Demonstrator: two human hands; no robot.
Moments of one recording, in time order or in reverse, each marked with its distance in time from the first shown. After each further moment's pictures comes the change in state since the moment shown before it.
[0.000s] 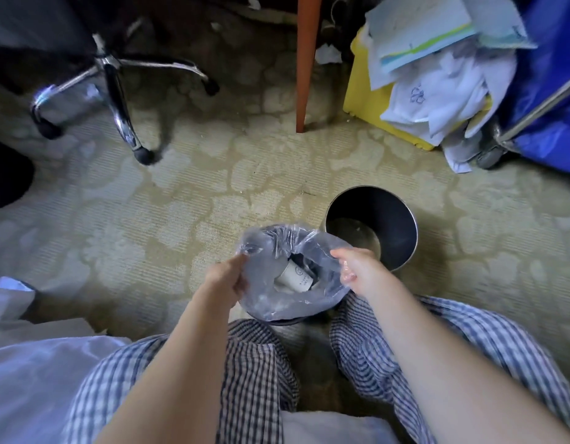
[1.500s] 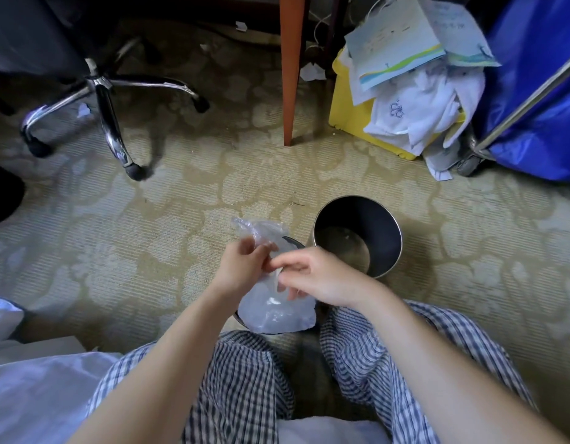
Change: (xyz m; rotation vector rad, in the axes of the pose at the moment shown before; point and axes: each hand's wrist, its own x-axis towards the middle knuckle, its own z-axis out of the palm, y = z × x) left_hand -0.078 0.026 0.030 0.451 -0.240 0.538; right_hand -0.106 -0.032 0.008 -0.783 -0.620 -0.633
